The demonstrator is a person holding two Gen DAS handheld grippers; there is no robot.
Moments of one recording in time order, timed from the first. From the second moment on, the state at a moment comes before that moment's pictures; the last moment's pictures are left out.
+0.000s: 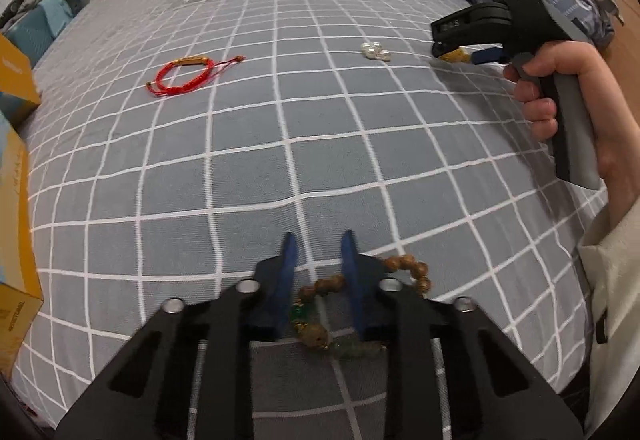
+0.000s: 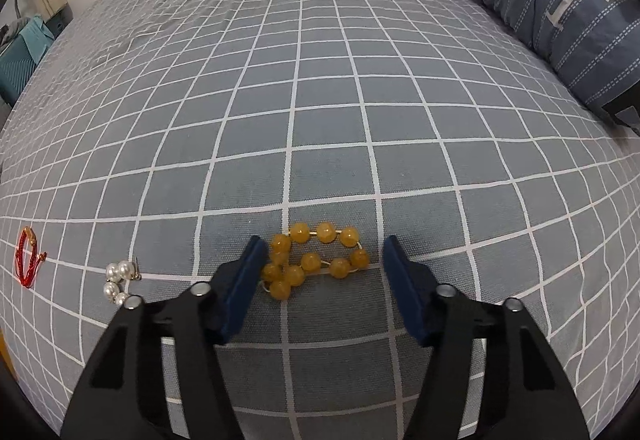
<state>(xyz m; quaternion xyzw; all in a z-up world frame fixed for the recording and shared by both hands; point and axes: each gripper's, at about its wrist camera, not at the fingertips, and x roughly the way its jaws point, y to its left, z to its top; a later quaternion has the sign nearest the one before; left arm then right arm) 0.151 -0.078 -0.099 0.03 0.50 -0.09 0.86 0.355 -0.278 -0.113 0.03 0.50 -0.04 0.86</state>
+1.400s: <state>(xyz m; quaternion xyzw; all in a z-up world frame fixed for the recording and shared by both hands) 0.142 -0.060 -0.085 0.01 0.50 -0.11 0.86 0.347 -0.277 -0.096 0.03 0.48 -0.04 0.88</state>
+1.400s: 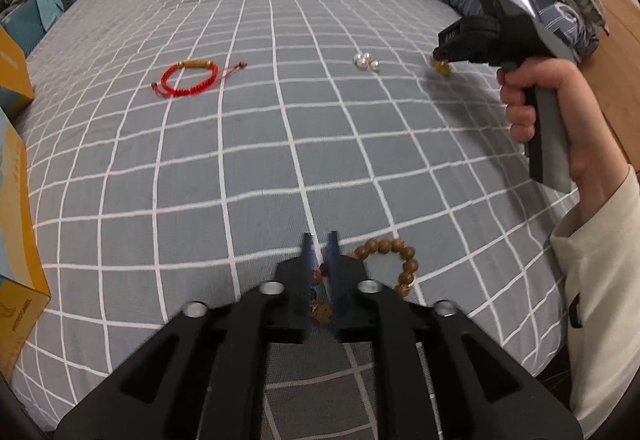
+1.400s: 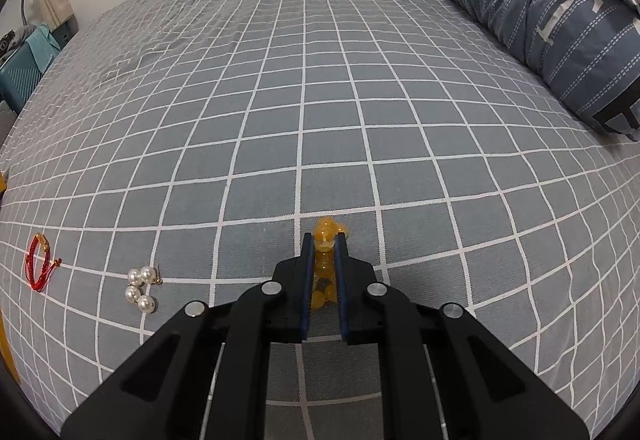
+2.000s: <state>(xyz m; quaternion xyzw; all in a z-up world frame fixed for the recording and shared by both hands) 0.138 -0.065 -0.100 0.04 0.51 -0.10 0.85 0.346 -0.274 -0.097 0.03 0.48 -0.03 0.88</state>
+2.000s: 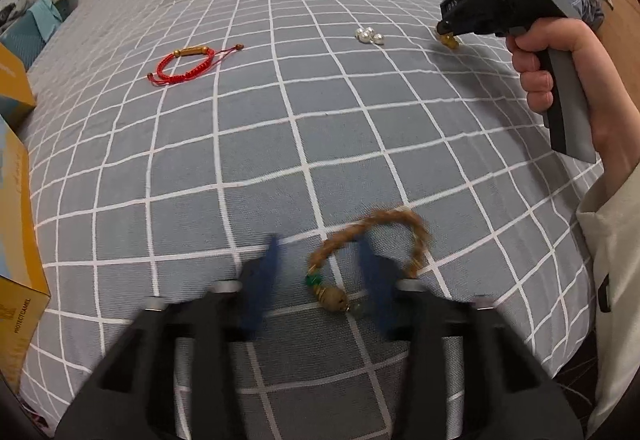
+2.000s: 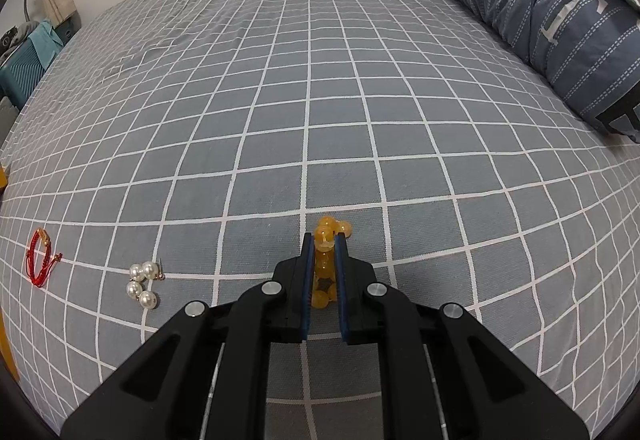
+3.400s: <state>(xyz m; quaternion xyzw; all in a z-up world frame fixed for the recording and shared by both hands) 0.143 -0.008 0.005 -0.01 0.38 0.00 0.93 0.252 -0.209 -0.017 0.01 0.39 0.00 0.92</state>
